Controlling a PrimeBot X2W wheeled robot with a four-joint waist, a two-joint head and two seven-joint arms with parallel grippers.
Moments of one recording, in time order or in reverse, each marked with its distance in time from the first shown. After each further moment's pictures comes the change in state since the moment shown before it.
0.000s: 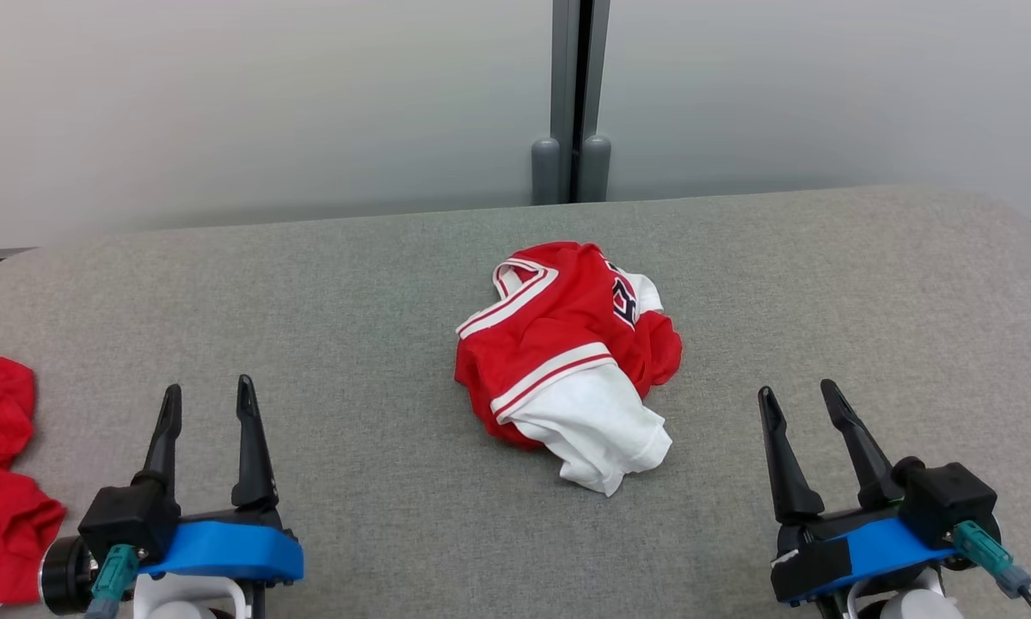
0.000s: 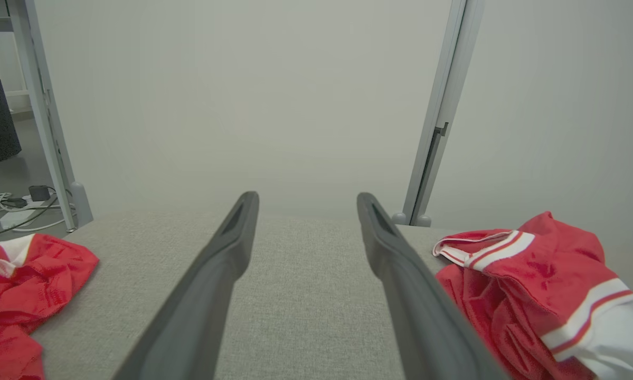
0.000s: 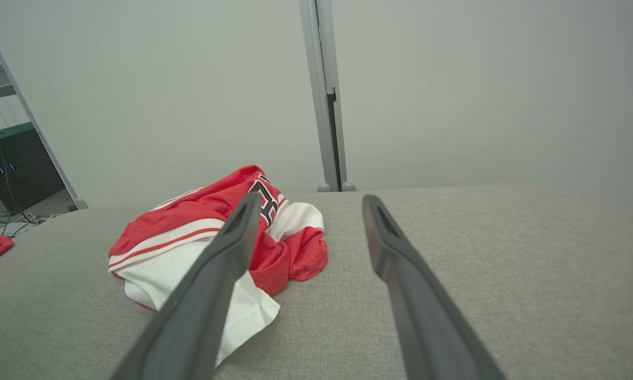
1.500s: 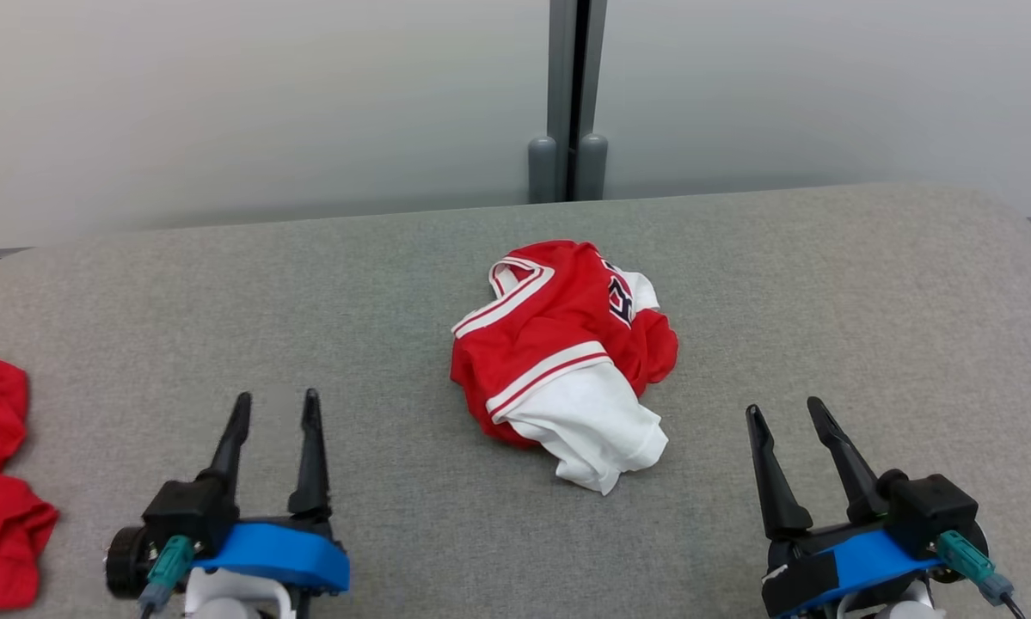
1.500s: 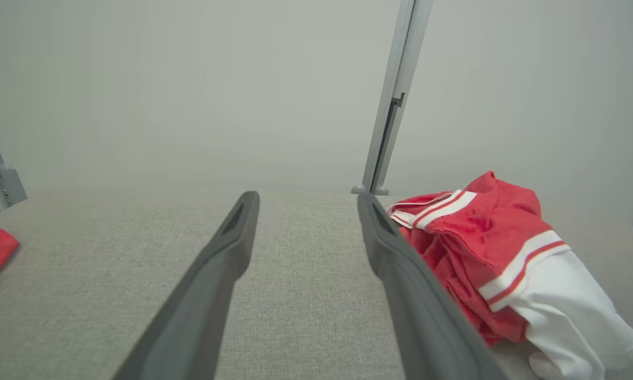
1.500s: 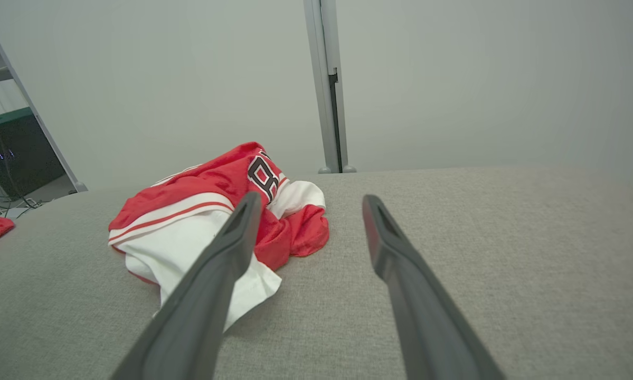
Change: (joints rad) left arm -0.007 -0.049 -0.019 0.081 0.036 -0.089 0.000; right arm 0.016 0.000 0.016 0.027 -0.008 0.000 0.000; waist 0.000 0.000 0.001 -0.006
